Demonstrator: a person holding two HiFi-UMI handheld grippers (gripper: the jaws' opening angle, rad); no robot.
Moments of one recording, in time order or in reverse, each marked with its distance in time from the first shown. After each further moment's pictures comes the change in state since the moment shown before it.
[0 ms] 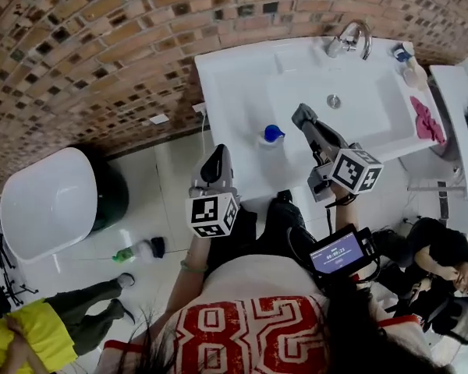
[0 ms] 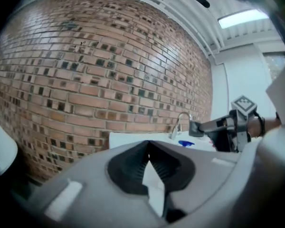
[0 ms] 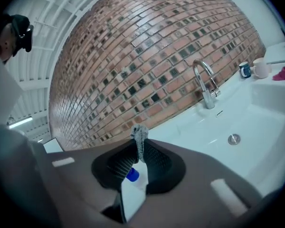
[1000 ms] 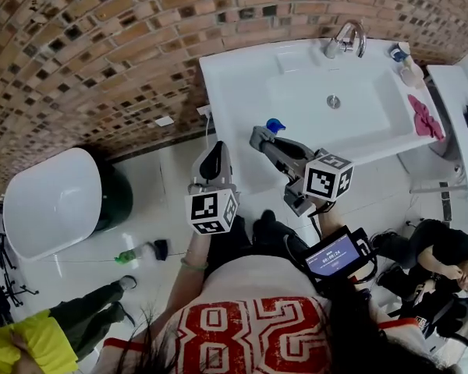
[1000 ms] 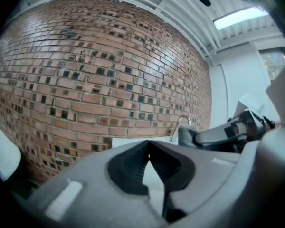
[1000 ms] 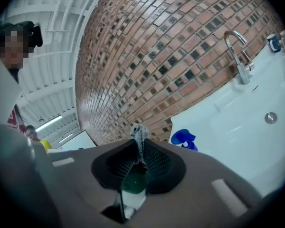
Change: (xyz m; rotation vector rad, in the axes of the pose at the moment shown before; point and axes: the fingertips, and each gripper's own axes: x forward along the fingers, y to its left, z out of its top) left arm -0.021 -0.004 0.015 0.035 -0.040 -0.003; right arm 0.007 0.105 -0.067 0.007 0.135 0.299
